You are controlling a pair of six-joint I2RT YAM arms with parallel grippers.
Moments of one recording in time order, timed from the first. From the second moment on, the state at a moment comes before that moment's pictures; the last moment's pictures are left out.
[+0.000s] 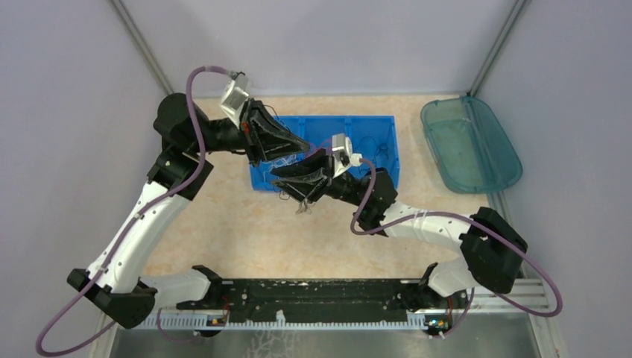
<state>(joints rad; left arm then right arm) -0.56 1.17 1.42 0.02 1.01 -0.42 0.96 1.39 0.80 1.21 -0.44 0.43</state>
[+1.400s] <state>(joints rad) -0.56 1.35 2.07 -0.01 0.86 -0.15 1.05 1.57 0.48 1.14 -0.28 0.44</state>
